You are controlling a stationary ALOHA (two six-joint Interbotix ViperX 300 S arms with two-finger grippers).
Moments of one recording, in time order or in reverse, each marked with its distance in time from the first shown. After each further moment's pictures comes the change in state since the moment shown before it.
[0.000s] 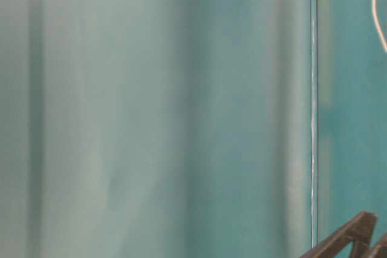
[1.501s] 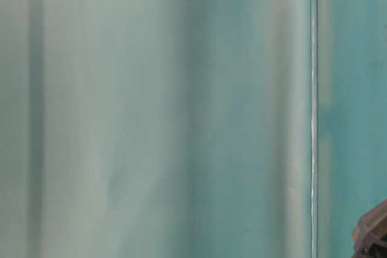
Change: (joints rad) left arm -0.121 0.264 -0.181 -0.008 -0.149 -0.049; right arm 0.295 0.339 -0.100 0.330 -0.374 -0.075
